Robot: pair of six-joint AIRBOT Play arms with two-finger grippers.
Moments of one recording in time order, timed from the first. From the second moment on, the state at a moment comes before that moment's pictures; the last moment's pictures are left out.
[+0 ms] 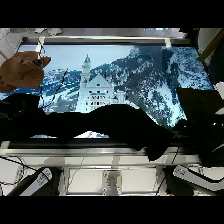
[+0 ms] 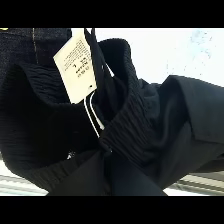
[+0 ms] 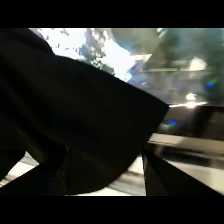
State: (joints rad) left arm 0.47 -1.06 1.13 1.42 -1.43 -1.34; right arm -0.66 -1.23 0.72 -1.12 1.40 1.03
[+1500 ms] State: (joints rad) left arm 0.47 -1.05 1.14 1.42 -1.36 -1.34; right arm -0.70 -1.28 0.69 -0.73 1.30 0.82
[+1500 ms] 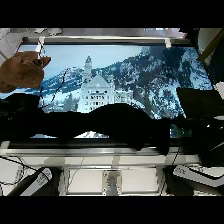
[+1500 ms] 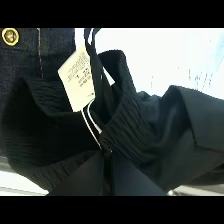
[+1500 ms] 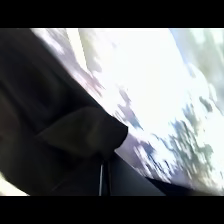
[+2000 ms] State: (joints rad) left arm 0.47 -1.01 1.21 1.25 -0.77 -1.43; right arm -0.68 -1.20 1.19 -0.67 1.23 0.99
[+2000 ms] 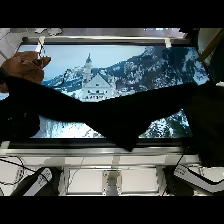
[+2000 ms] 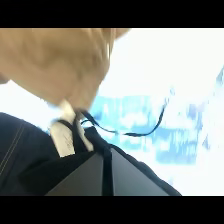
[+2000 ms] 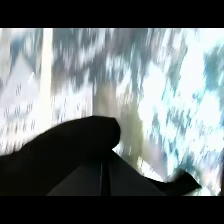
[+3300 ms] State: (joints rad) left arm 0.54 -1.04 1.21 1.89 -1.21 -1.56; right arm -0.61 -0.92 1.18 -1.22 1.50 1.18
